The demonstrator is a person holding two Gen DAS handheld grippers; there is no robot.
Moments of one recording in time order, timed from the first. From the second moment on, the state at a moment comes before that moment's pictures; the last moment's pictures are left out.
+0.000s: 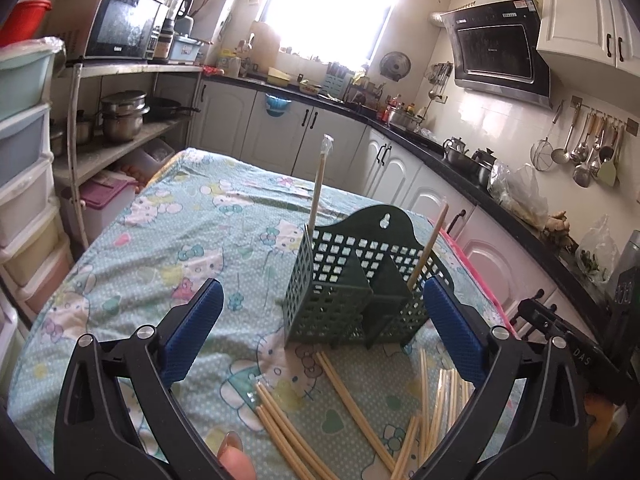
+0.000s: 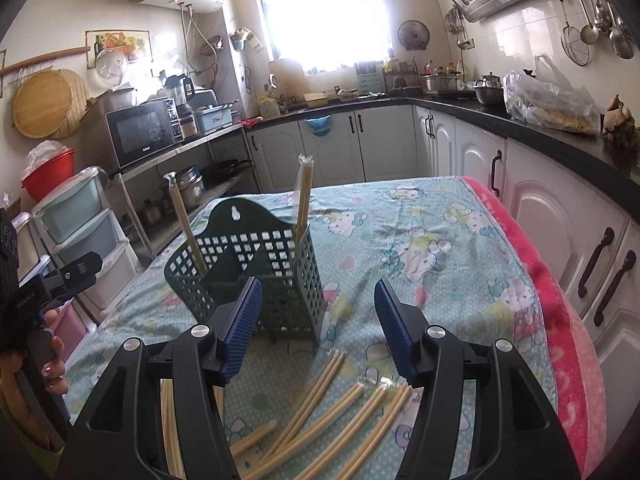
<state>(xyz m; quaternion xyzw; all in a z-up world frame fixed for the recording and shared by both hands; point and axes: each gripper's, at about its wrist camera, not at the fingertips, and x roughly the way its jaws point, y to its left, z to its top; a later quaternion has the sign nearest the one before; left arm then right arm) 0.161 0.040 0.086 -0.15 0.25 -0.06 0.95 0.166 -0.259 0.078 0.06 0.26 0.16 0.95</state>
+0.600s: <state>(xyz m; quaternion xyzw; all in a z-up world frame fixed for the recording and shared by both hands) 0.147 0.020 0.049 -0.14 0.30 -0.08 0.94 0.142 -0.268 0.034 0.07 0.32 0.16 0.93</state>
